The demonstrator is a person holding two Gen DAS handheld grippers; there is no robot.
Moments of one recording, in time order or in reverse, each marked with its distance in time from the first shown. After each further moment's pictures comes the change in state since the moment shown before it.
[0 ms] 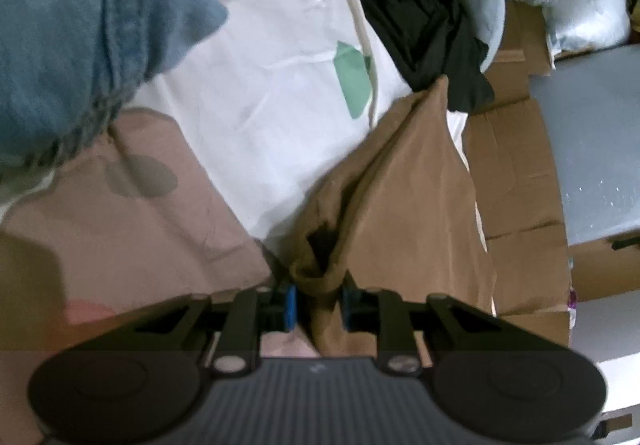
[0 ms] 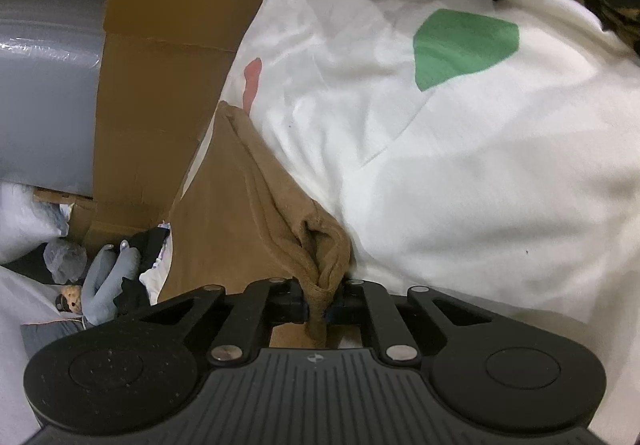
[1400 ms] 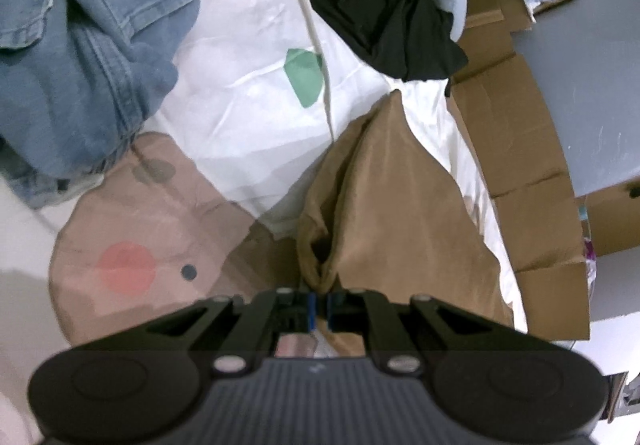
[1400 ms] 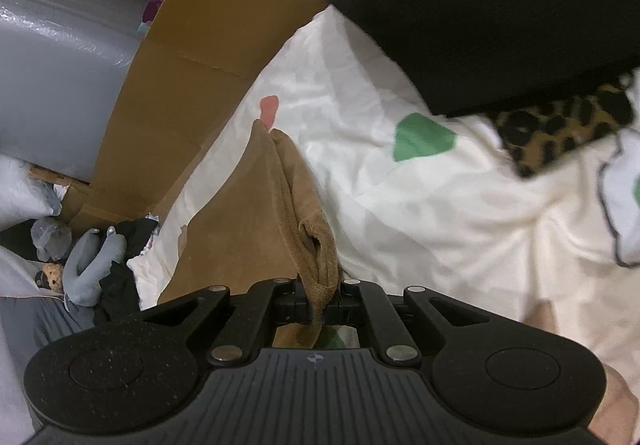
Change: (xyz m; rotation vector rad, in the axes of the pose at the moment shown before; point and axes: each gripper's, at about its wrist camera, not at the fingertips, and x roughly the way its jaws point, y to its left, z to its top) left arm -0.069 -0.065 -0.021 0.115 0.045 0.158; right arm -0.105 0.037 0.002 -0.124 -0.032 -0.125
